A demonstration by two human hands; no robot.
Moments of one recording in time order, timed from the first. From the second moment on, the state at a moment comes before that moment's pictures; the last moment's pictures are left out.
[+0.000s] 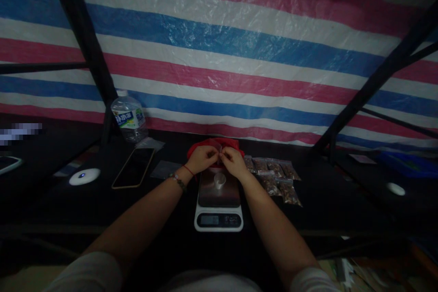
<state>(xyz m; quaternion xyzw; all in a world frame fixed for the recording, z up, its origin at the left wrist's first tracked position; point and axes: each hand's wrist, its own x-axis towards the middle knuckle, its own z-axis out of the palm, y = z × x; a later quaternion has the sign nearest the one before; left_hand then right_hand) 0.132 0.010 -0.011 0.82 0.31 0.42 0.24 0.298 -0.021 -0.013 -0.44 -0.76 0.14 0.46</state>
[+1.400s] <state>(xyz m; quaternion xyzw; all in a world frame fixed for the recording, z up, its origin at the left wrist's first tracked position) 0.136 -0.002 -0.005 0.87 0.27 0.39 0.15 0.298 -0.026 -0.010 -0.43 -0.75 0.10 0.49</state>
